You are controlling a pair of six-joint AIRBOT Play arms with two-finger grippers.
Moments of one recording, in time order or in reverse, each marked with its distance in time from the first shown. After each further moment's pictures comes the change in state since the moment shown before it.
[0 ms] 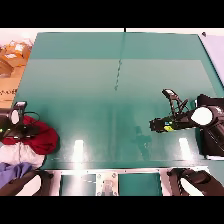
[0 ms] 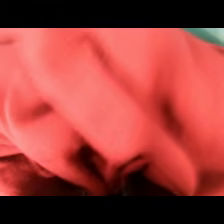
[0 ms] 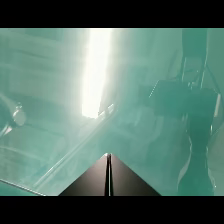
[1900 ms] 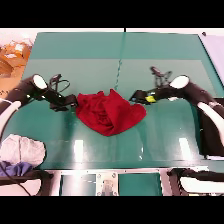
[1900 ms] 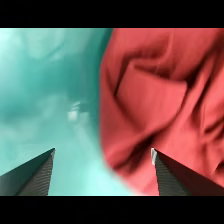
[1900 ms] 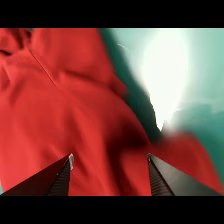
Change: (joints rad) left arm -0.306 -0.423 0.469 -0.749 0.067 0.098; right arm -0.040 -0.663 0.440 0.424 -0.212 -0.339
